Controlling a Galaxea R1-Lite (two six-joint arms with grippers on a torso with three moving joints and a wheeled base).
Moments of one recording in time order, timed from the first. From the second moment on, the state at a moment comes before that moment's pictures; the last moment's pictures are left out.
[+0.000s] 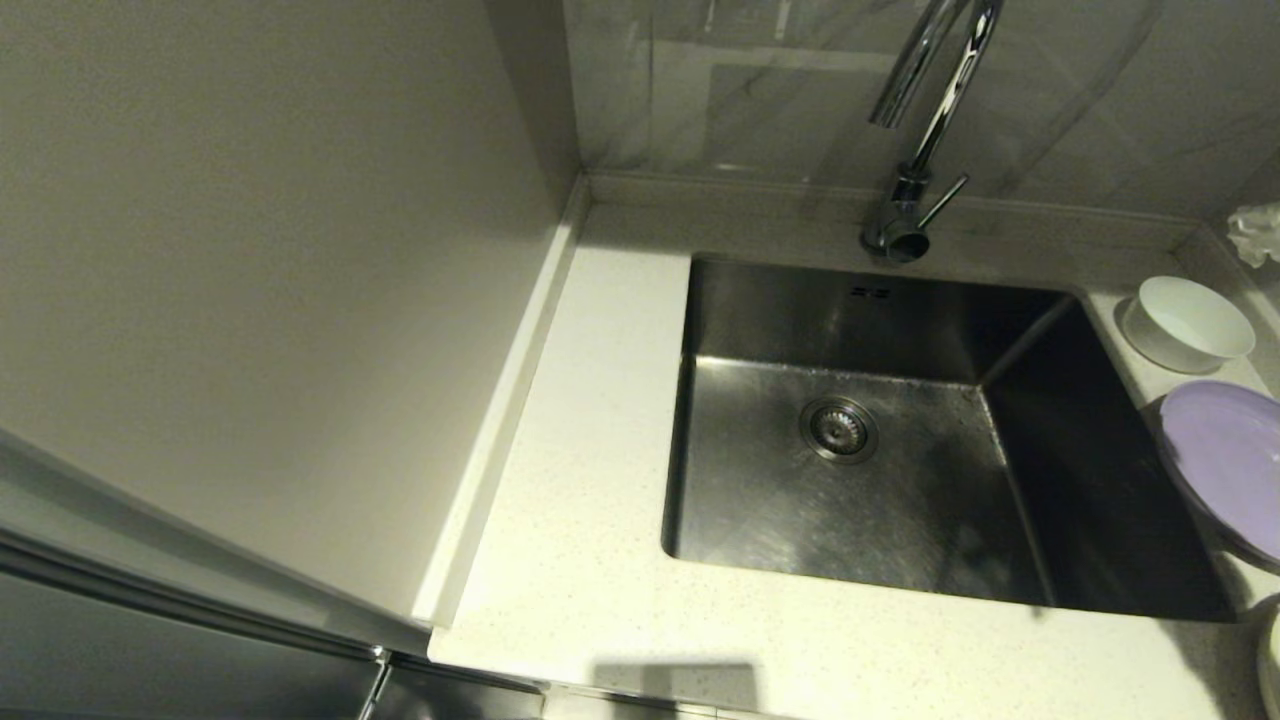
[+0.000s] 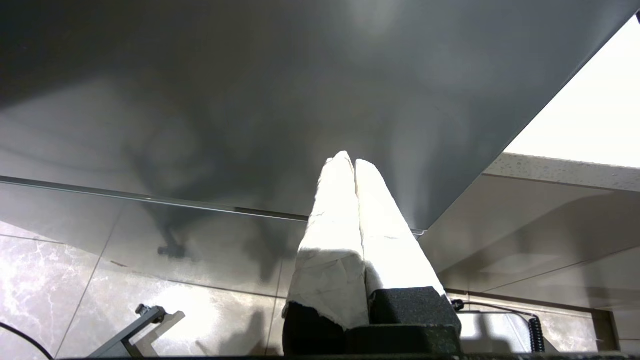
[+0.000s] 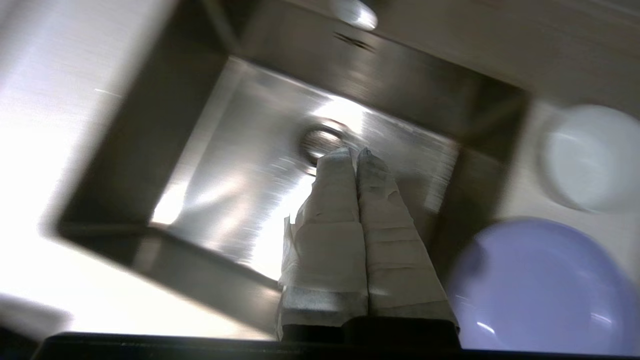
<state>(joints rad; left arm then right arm) 0.00 0.00 0.00 0.00 0.02 -0.02 -0.08 1.27 -1.45 0.44 0.25 -0.11</state>
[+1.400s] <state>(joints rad) 0.00 0.00 0.00 0.00 0.02 -0.02 -0.01 0.21 -0.11 0.14 -0.03 0.05</state>
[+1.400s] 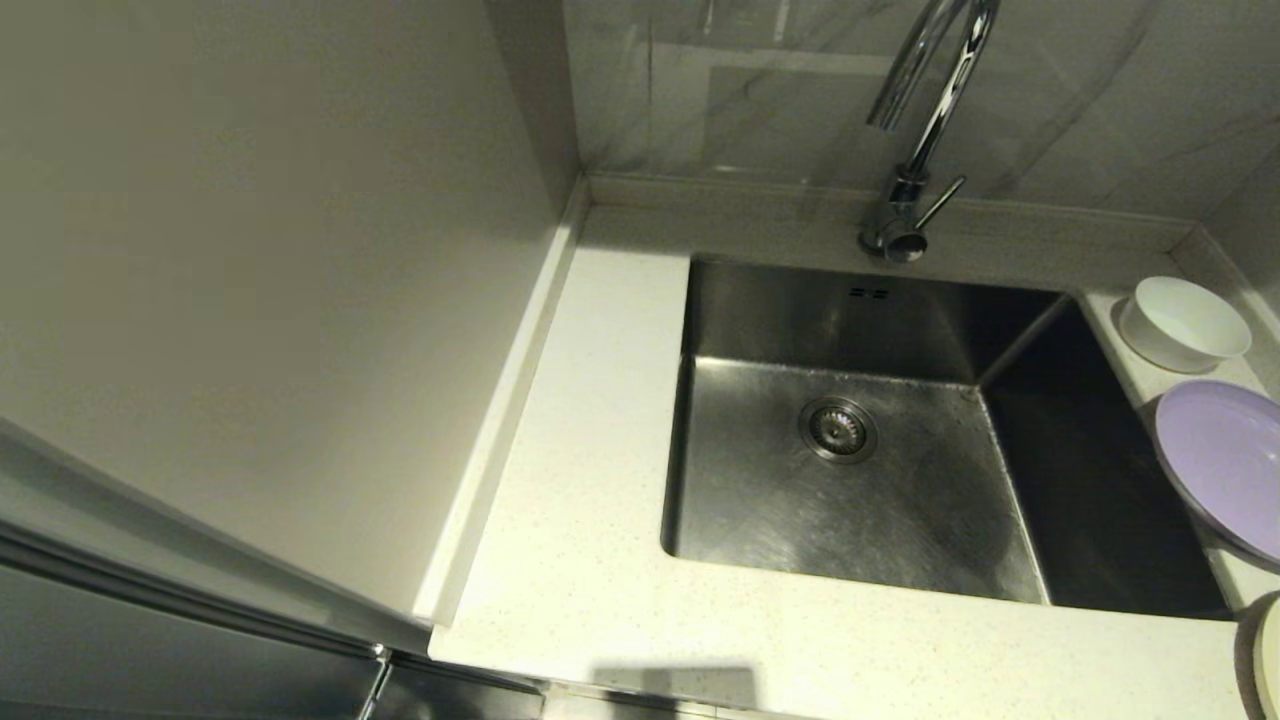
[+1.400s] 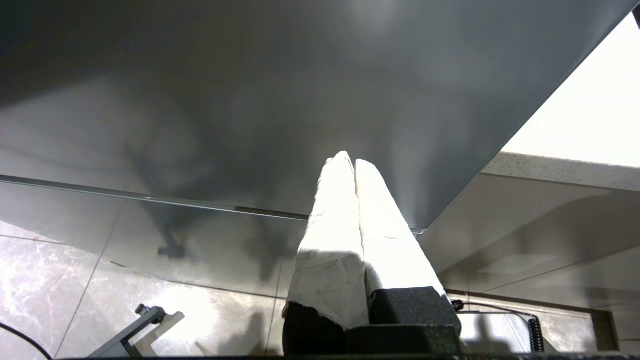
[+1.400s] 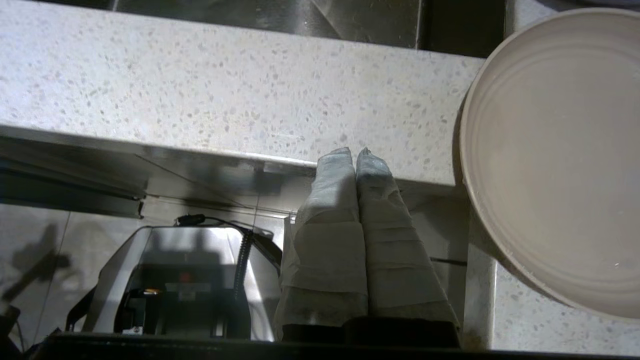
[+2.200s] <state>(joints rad) 0.00 0.00 0.00 0.00 0.02 -0.02 0.00 0.01 -0.02 0.04 -0.01 0.01</state>
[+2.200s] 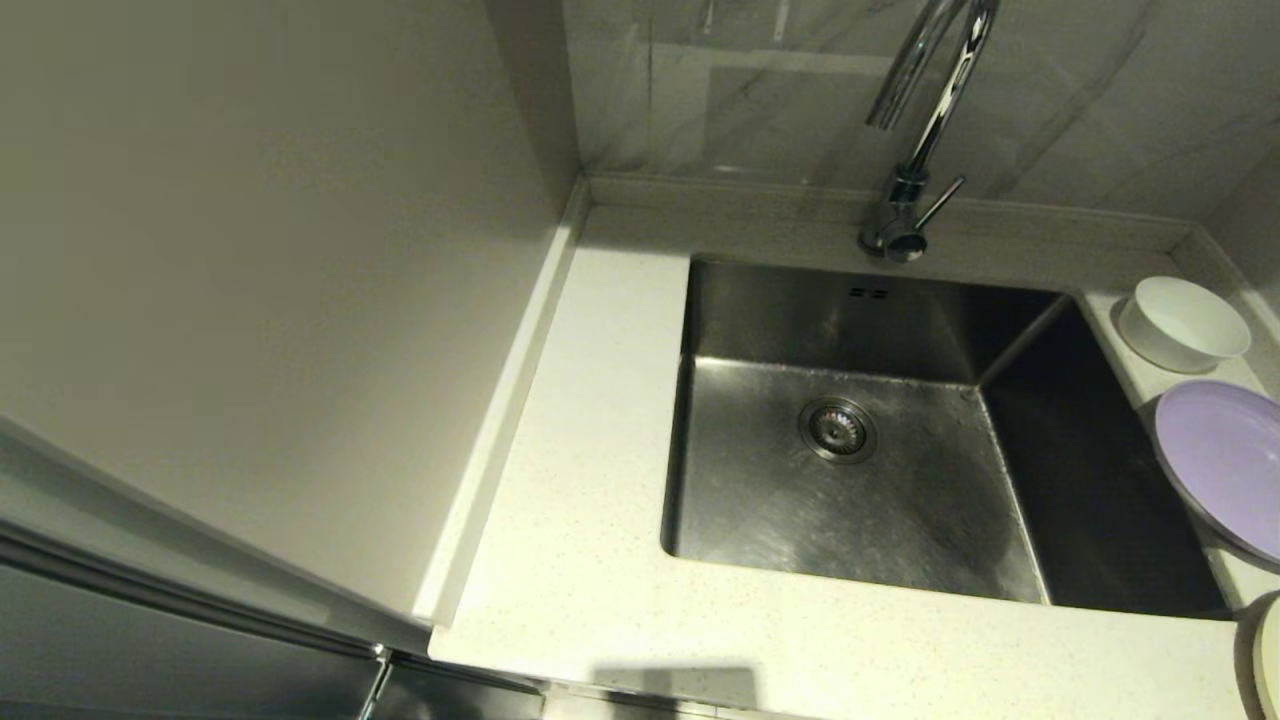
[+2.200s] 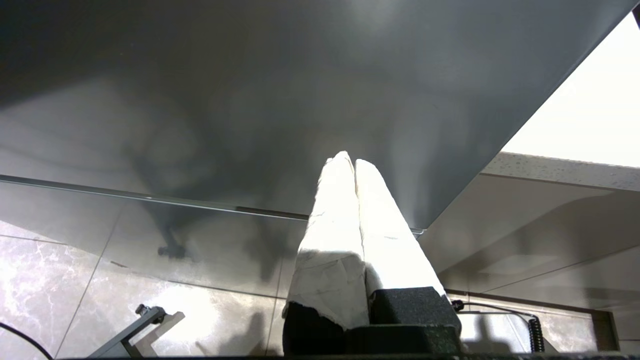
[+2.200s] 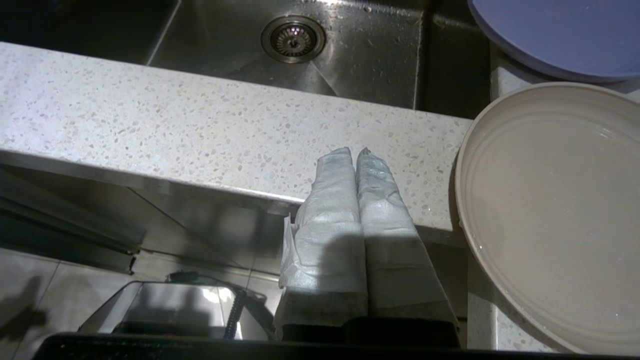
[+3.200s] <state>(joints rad) 0.00 0.00 0.00 0.00 0.02 -0.02 0.00 0.00 -0.02 0.04 -0.02 0.04</state>
